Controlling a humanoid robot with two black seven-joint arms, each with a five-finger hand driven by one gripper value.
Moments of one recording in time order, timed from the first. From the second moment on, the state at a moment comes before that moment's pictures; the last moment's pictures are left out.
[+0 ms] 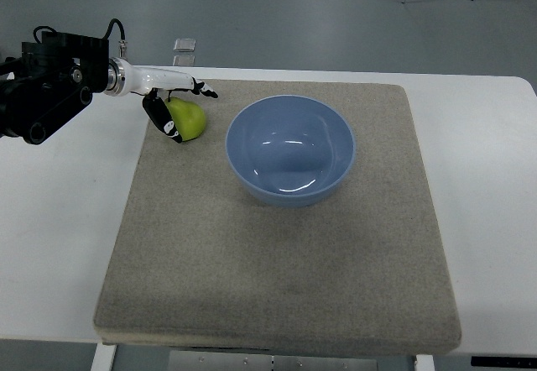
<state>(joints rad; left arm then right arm) -1.17 0.39 -0.27 -0.62 1.56 -0.44 -0.34 0.05 0.00 -0.09 0.16 -0.03 -0.09 0.01</state>
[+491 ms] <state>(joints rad) -1.15 0.39 -0.27 -0.61 1.56 -0.44 -0.34 0.05 0.00 -0.09 0.16 -0.03 -0.09 0.01</state>
